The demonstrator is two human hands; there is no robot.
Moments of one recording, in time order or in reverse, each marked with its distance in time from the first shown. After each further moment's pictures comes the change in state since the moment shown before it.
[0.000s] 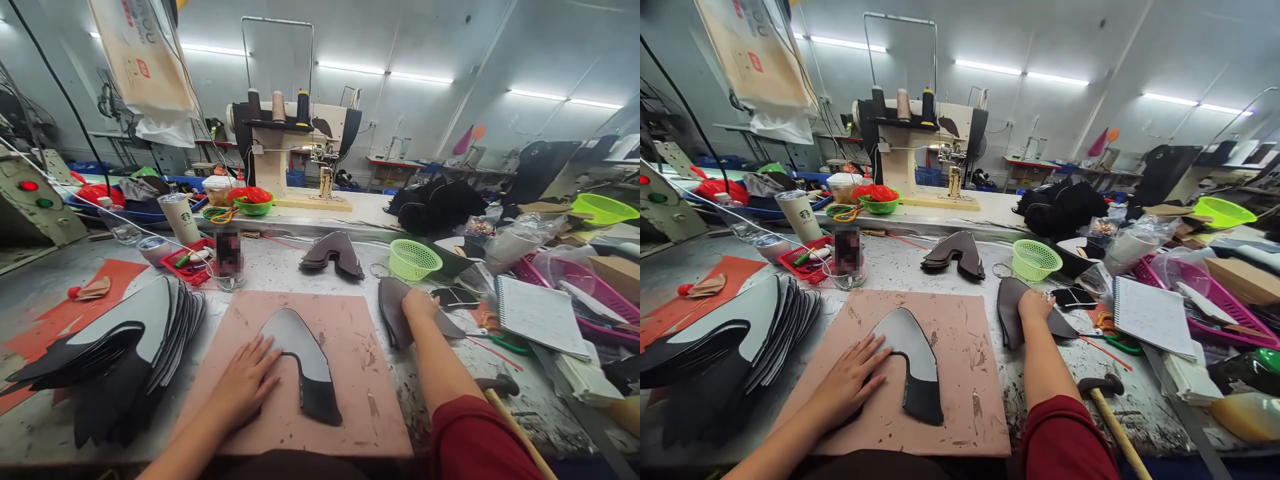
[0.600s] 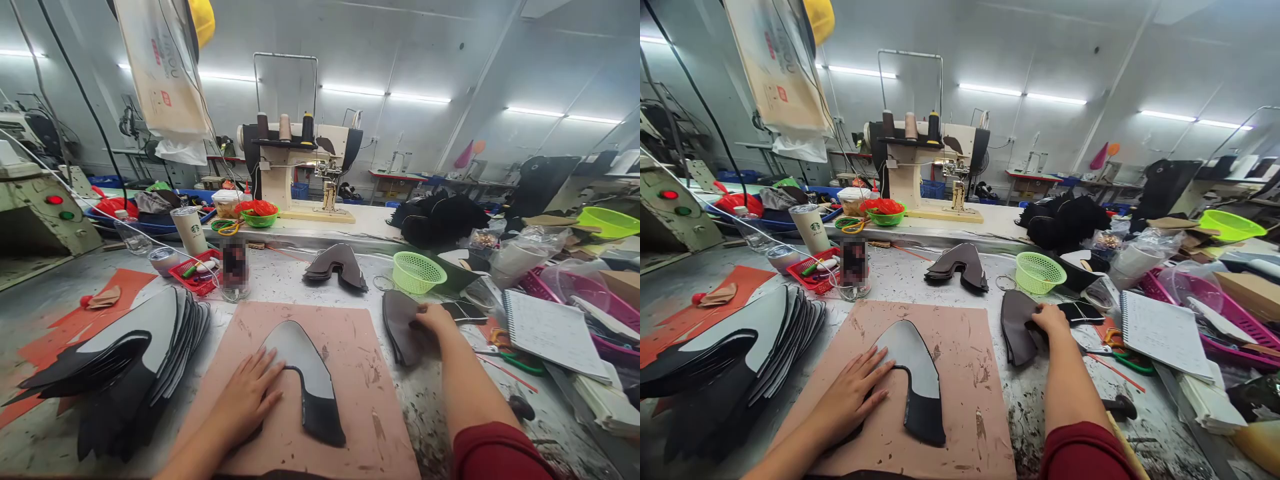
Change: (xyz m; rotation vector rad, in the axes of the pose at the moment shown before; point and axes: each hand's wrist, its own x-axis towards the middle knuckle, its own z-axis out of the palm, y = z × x) left_hand -0.002 0.002 -0.005 -0.015 -0.022 -0.028; right_hand 0.022 0.034 -0.007 0.166 -0.196 -0.107
